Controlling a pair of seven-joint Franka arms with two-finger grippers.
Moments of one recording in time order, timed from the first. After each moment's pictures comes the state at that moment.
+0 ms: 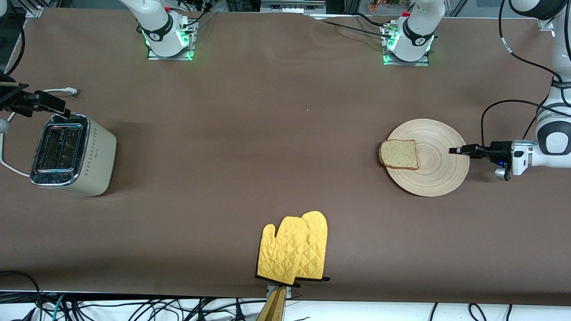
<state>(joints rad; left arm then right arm) 0.52 0.72 -0.02 -1.71 -0.61 1.65 0.84 0.04 0.09 -0.11 -1.53 0.02 1.53 -0.04</state>
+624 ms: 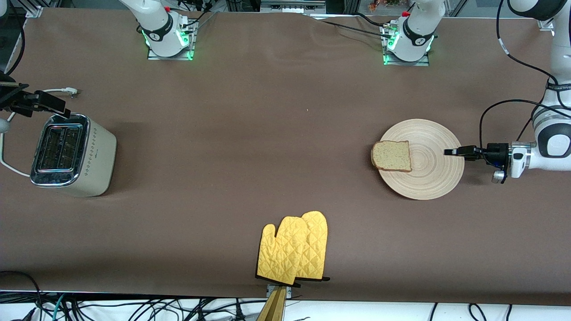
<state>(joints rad) 0.50 0.73 -0.05 -1.71 -0.72 1.59 0.84 0.04 0.09 -0.11 -1.53 0.02 1.53 -0.04</state>
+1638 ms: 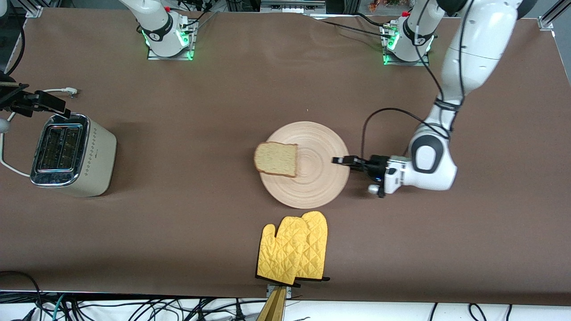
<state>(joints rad) -0.21 0.74 -0.07 -1.71 -1.28 1.89 0.65 0.04 0.09 -0.11 -1.53 0.02 1.53 -0.04</state>
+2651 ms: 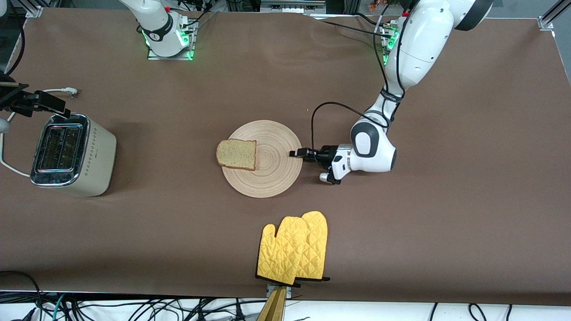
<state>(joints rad) -0.42 0.82 -0.04 -1.71 -1.47 2.12 0.67 0.04 0.09 -0.11 -1.53 0.02 1.53 -0.04</state>
